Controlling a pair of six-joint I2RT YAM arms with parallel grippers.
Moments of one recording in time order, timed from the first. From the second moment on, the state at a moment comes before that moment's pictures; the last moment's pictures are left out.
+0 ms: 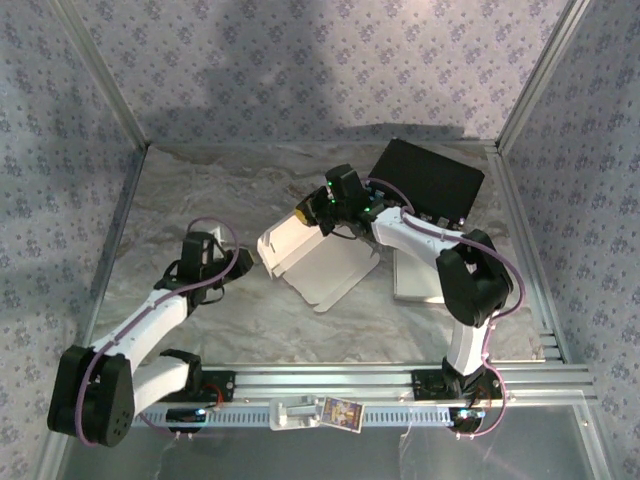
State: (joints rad) left arm -0.27 1.06 0.45 -0.10 0.23 -0.64; right arm 0.65 1.83 1.33 -0.07 -0.37 1.55
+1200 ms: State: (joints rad) left arm -0.39 1.24 0.47 0.07 0.27 -0.33; right arm 0.65 1.88 1.11 0.41 -0.45 1.56
